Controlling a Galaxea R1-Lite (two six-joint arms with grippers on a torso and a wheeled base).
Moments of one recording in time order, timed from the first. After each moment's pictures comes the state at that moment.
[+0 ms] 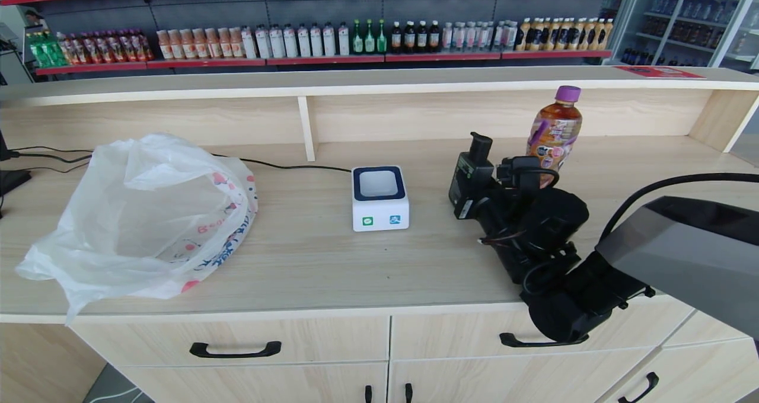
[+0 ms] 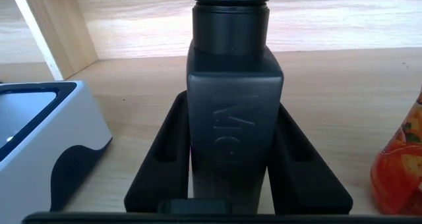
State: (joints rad) left arm 0.00 0.00 0.00 -0.01 0.00 -0.02; right arm 0.46 2.24 -0.96 -1.57 -0.27 -0.02
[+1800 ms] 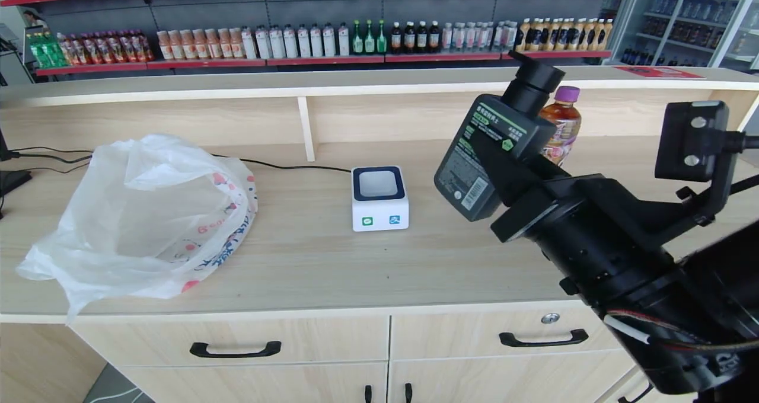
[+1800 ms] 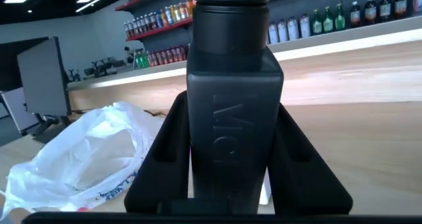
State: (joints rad) left arm 0.00 0.00 0.00 -0.01 0.00 -0.02; right arm 0.87 1.66 -0.57 -1.57 -0.33 0.05
